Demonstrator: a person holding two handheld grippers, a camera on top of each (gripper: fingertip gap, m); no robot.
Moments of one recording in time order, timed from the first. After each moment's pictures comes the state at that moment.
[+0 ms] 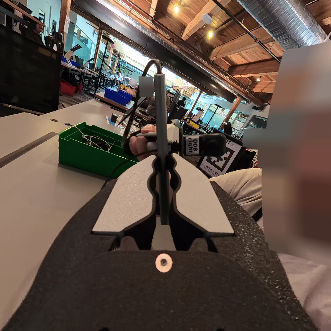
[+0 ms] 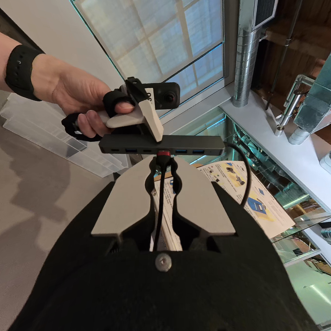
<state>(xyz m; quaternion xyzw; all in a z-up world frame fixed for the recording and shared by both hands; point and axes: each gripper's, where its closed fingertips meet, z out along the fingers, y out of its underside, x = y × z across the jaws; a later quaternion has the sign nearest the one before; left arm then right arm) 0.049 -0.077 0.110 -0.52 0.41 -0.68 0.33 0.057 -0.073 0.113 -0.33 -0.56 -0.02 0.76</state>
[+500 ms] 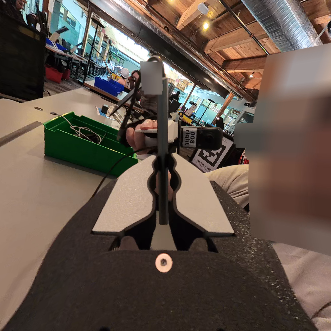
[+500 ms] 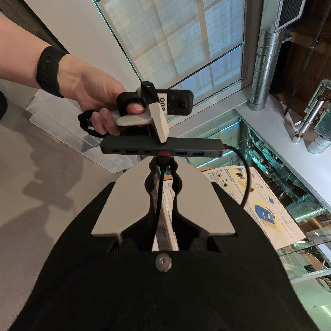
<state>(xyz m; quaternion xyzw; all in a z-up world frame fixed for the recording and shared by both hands) 0.051 -0.085 0.106 -0.52 0.42 -0.68 0.29 0.057 -0.083 0.108 -0.33 -0.60 -0.01 0.73</state>
